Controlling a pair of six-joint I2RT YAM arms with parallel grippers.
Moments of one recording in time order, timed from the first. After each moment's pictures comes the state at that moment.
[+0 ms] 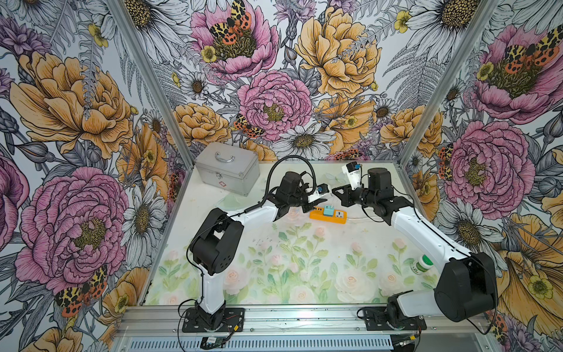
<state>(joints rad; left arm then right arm) -0.65 1.92 1.33 0.12 0.52 0.62 0.24 1.40 1.06 -0.24 -0.52 0.11</state>
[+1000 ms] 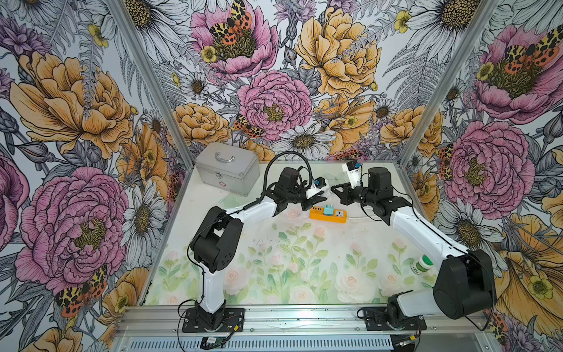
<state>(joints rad) -0.62 1.94 1.41 0.04 0.62 0.47 0.23 1.42 1.05 -0.15 -0.55 0.13</state>
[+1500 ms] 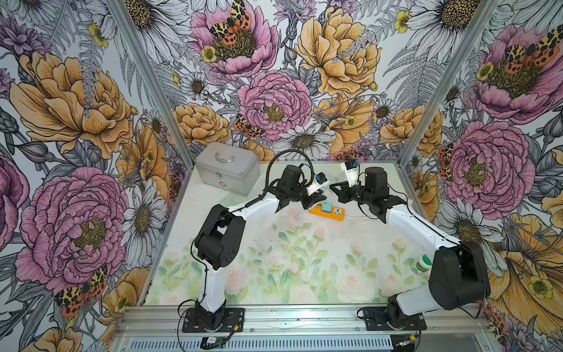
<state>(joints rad) -0.62 1.97 1.49 -0.10 0.57 0.41 0.24 1.49 1.05 -0.09 -0.52 0.13</state>
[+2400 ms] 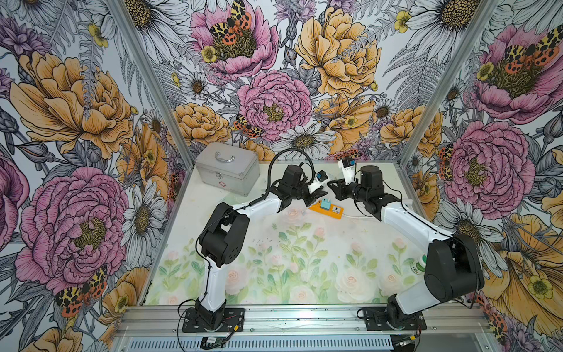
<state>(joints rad) -0.63 2.02 1.51 0.01 0.51 0.43 0.26 1.54 1.08 -0.03 -0.46 0.14</state>
